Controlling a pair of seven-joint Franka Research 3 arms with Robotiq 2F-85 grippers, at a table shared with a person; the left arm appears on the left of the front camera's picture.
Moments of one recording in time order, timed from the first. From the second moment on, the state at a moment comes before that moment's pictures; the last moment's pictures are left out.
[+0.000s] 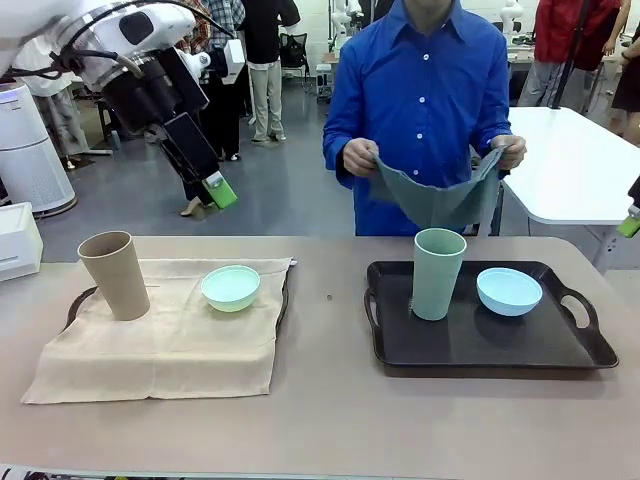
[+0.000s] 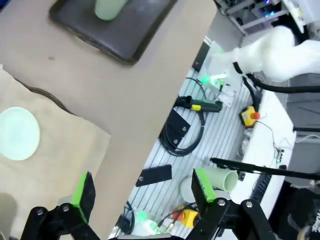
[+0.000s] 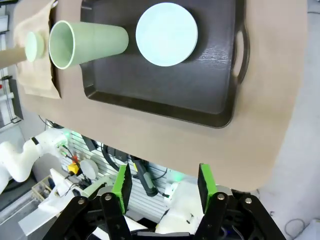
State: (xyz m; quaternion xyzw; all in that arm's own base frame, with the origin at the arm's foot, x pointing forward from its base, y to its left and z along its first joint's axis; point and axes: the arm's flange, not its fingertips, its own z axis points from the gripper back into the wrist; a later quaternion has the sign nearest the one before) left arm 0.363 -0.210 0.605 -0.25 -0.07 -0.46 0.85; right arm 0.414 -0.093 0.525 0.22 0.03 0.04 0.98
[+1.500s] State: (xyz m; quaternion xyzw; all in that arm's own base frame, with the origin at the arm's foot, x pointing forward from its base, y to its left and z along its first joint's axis) left arm 0.439 -0.386 0.527 -0.17 -0.21 -0.68 0.69; right arm 0.493 -0.028 0.497 0.05 0.05 0.04 1.00
